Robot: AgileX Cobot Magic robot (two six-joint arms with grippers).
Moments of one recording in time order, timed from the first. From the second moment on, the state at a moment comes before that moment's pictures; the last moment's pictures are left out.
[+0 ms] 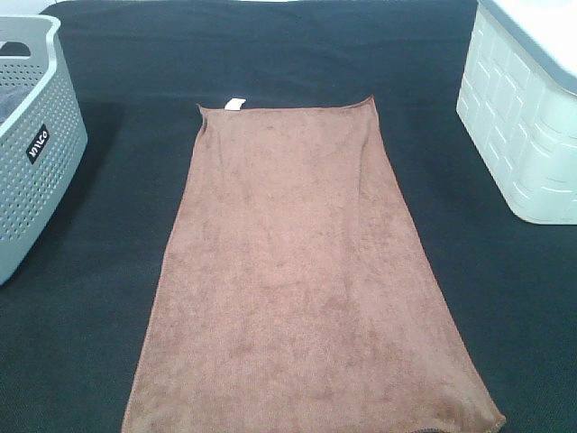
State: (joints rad) left arm 0.06 -0.01 -0.55 0.02 1.18 0.00; right arm 0.05 0.00 -0.54 0.09 1.14 -0.12
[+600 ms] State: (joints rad) left arm 0.05 -0.01 -0.50 0.01 1.07 0.00; right arm 0.05 0.00 -0.50 0.09 1.07 -0.12
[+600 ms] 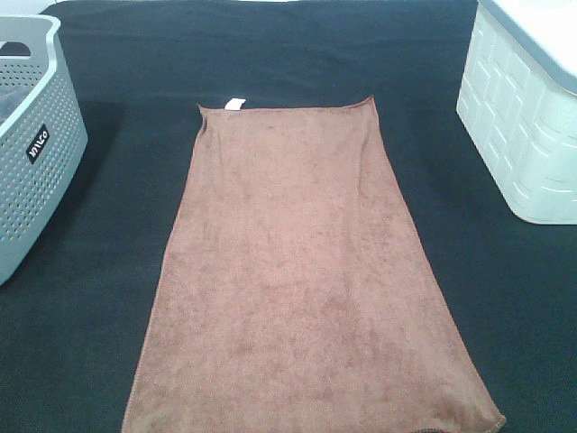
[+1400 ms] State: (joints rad) left arm 0.05 -0.01 -0.50 0.00 1.05 0.00; right arm 0.05 0.00 -0.50 0.09 1.07 -0.12
